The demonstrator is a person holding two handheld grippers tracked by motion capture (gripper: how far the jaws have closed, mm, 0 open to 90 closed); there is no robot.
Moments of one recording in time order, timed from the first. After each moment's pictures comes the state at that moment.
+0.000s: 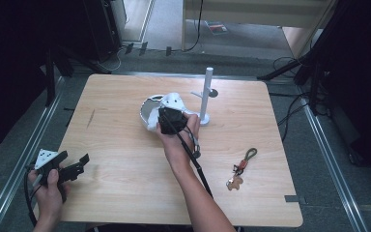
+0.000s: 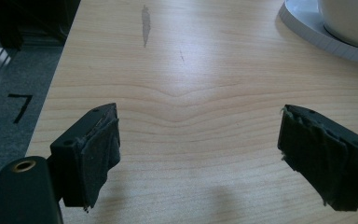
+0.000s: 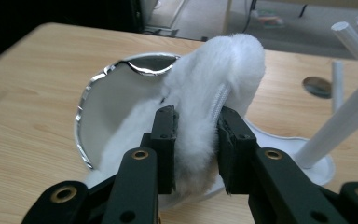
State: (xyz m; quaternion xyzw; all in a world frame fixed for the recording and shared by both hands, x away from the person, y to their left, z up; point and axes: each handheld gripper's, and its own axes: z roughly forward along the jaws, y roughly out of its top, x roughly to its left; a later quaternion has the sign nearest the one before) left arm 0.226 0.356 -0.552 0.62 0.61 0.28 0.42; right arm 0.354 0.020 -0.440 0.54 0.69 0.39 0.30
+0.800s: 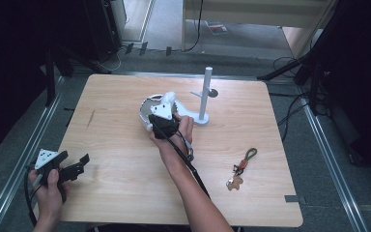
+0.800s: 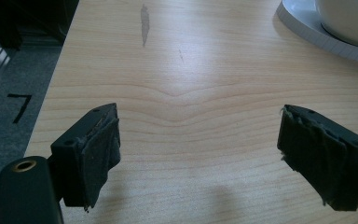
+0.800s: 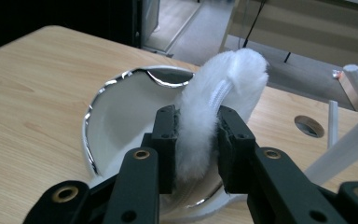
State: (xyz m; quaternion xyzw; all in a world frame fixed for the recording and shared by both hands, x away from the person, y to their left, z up) left arm 0.227 0.356 -0.552 0.62 0.61 0.28 0.42; right arm 0.344 0.038 -0.450 0.47 0.70 0.39 0.36
